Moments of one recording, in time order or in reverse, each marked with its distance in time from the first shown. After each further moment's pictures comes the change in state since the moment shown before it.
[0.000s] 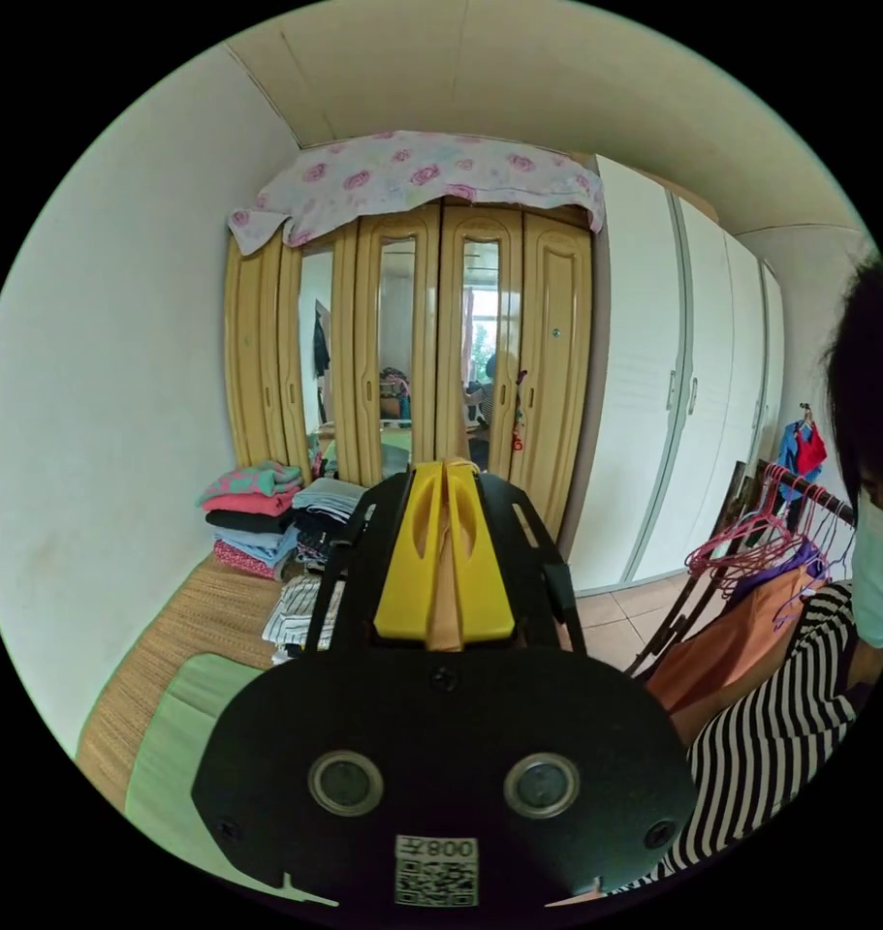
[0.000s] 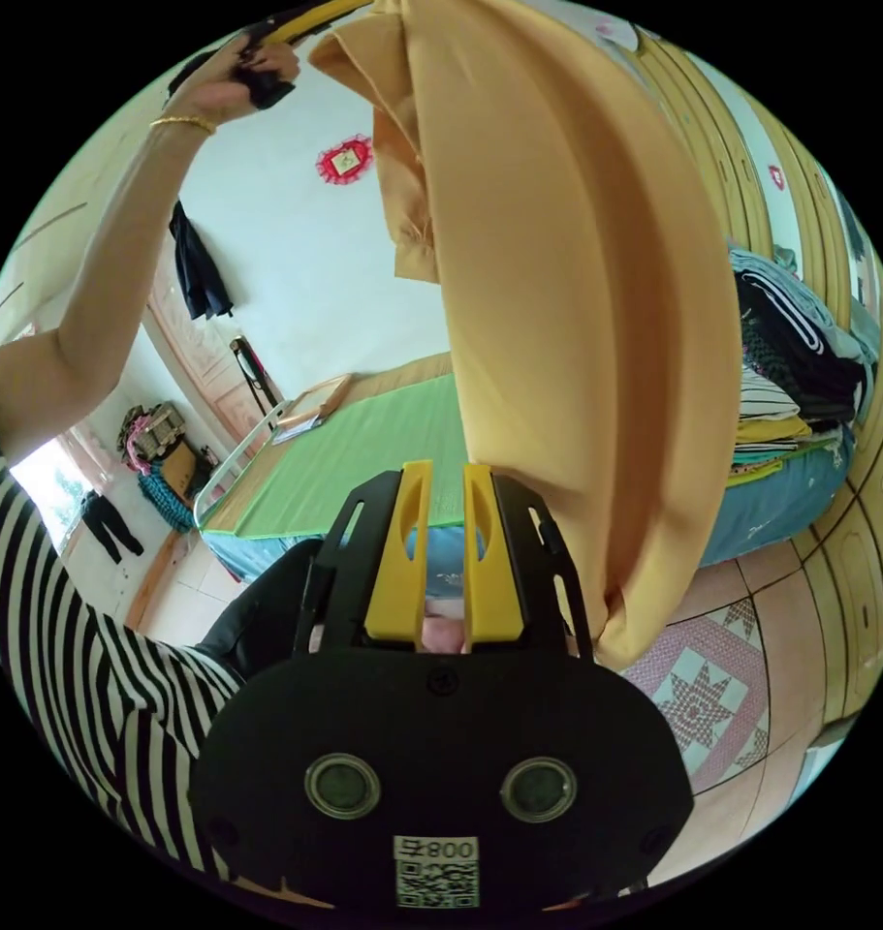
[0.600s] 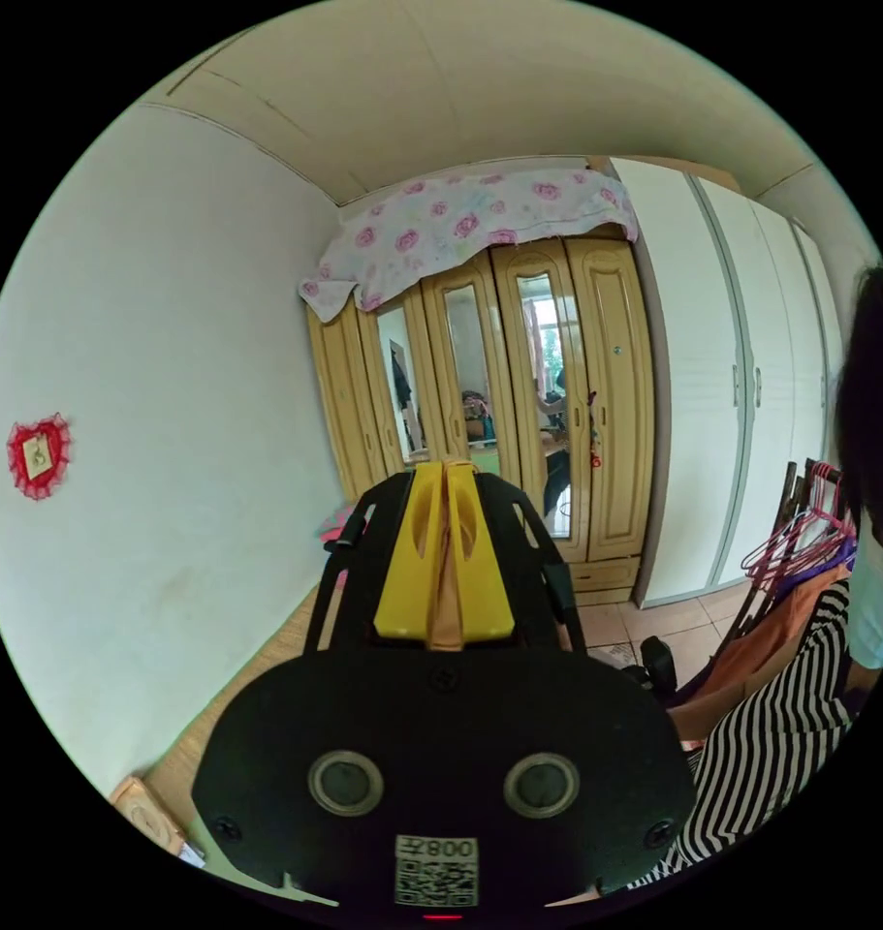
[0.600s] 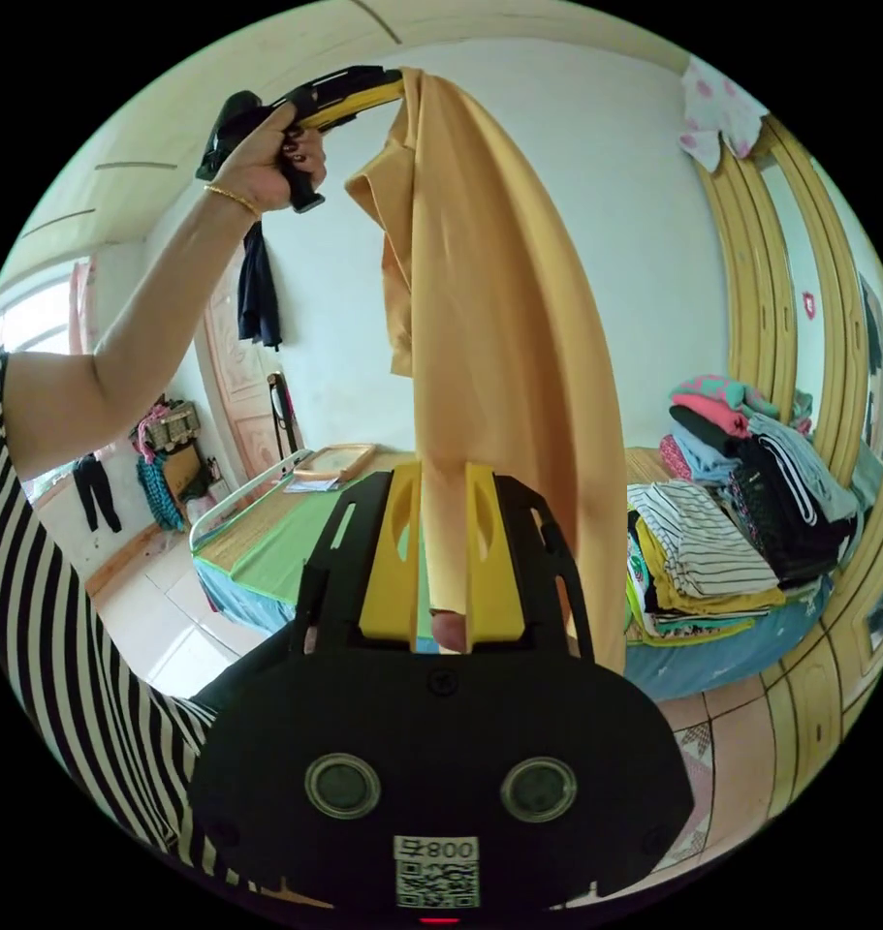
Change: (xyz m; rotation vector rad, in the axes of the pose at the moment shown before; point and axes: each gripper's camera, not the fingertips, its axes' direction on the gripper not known) left arm 0.011 0.047 -0.246 0.049 -0.304 0.087; right arm -0.108 -0.109 -0.009 0.227 0.005 -0.243
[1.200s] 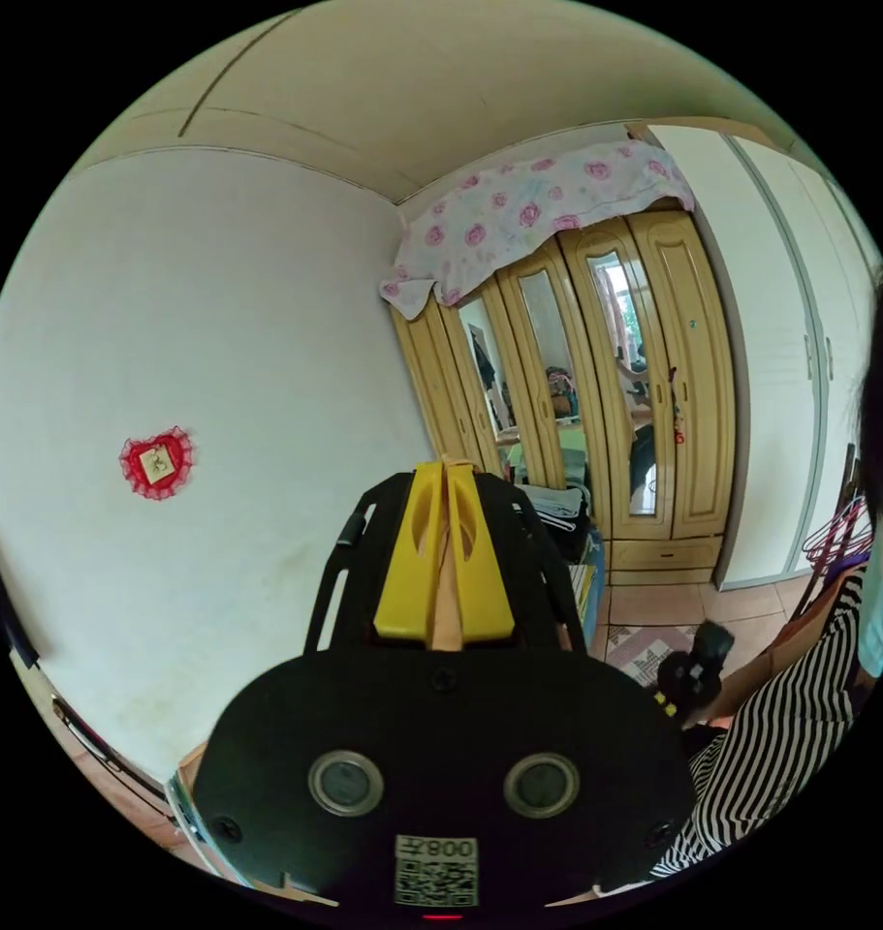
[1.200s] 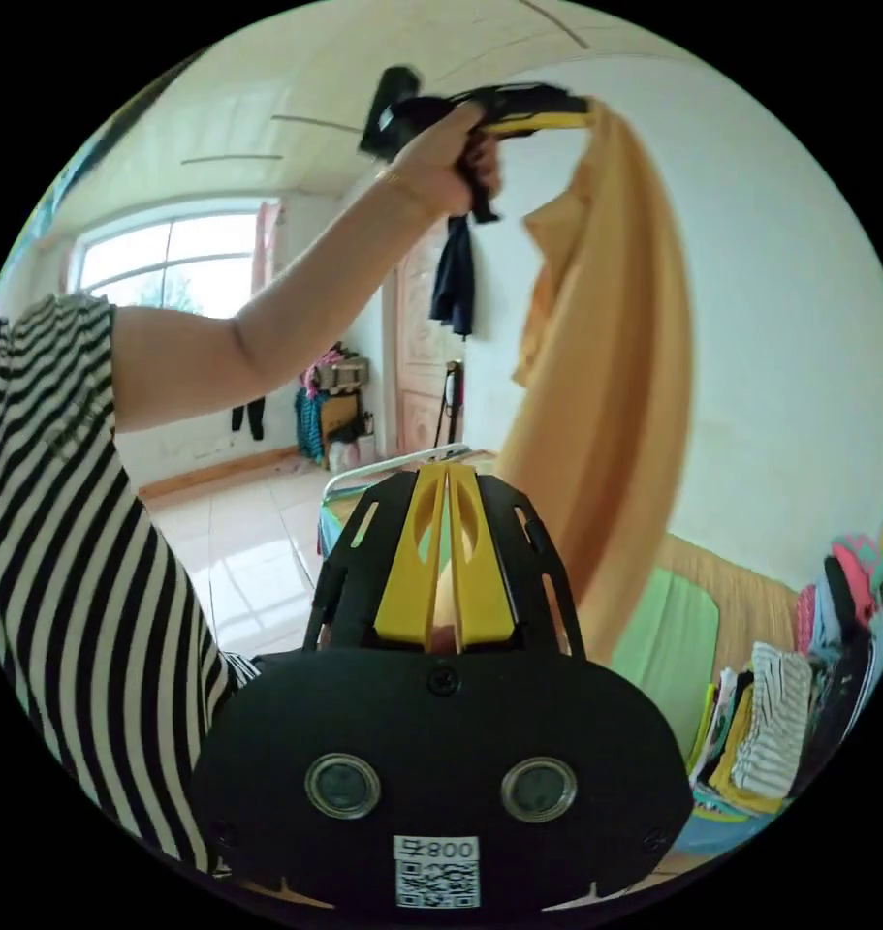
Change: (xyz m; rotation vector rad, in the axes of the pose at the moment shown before) left arm -0.017 0.047 -0.169 -0.078 -0.299 0.043; right arm -0.151 -0.095 0.045 -0.015 -0.461 -0.396
